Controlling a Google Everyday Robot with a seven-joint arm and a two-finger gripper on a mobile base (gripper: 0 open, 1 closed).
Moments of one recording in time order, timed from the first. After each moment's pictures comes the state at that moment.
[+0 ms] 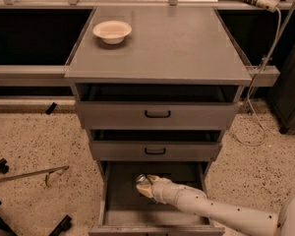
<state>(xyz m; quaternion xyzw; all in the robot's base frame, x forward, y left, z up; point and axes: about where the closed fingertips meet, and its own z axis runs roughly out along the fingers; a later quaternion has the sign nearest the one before) 0.580 0.002 0.317 -0.35 0.79 0.23 0.44</state>
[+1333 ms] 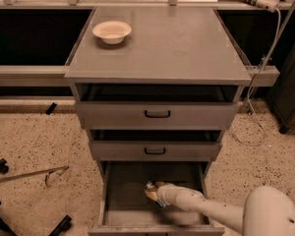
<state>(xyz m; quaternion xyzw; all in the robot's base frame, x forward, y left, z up) 0.610 -0.037 0.190 -0.31 0.85 0.21 0.37</state>
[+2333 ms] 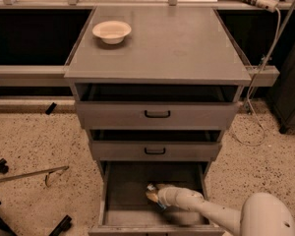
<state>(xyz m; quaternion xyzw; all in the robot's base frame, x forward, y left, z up) 0.612 -0.043 0.159 -0.30 0.86 0.21 0.35</state>
